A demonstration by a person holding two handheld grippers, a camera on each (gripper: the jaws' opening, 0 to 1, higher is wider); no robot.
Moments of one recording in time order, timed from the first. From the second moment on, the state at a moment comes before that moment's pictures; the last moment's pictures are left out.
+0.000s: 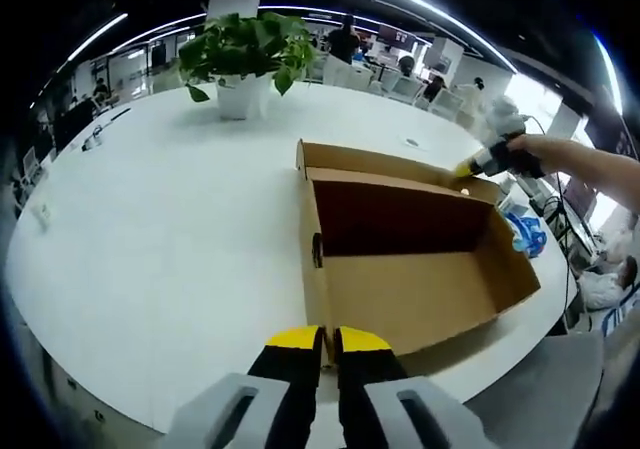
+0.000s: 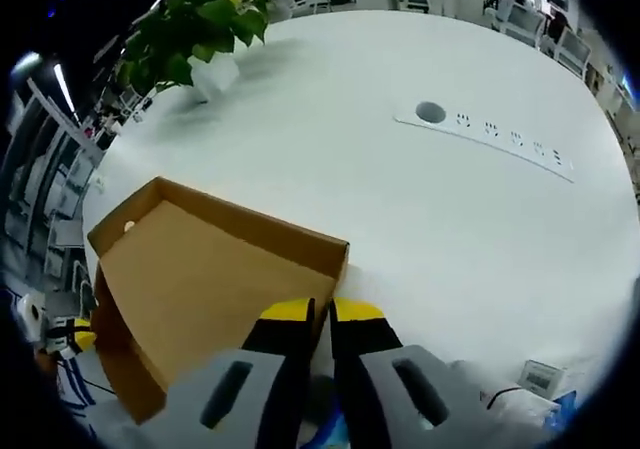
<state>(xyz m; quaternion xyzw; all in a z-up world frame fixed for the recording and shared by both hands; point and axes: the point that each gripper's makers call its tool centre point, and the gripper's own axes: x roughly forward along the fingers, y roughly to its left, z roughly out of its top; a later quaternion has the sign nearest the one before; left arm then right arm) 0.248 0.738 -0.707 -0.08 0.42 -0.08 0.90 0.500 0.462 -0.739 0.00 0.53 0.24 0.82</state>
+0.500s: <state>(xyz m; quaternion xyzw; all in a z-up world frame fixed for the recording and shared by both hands) 0.248 0.738 -0.707 -0.07 0.42 -0.08 0.90 0.502 0.460 -0.718 -0.01 0.50 0.24 0.83</state>
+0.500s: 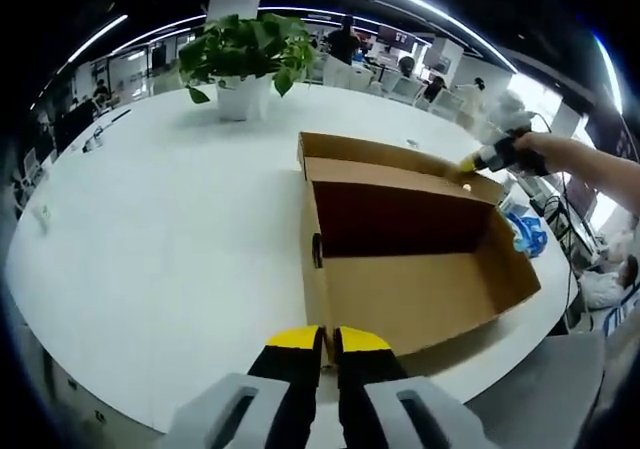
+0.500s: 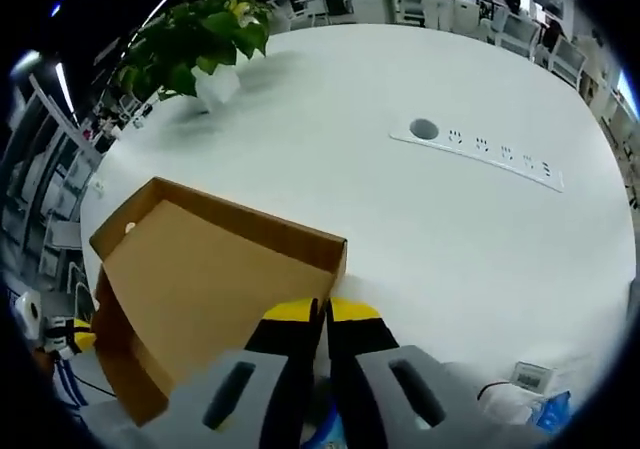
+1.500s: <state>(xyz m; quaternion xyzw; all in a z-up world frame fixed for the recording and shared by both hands) 0.248 0.735 -0.707 -0.07 0.42 -0.08 0.90 0.483 0.456 -0.647 -0.03 0.41 0.28 0.87</state>
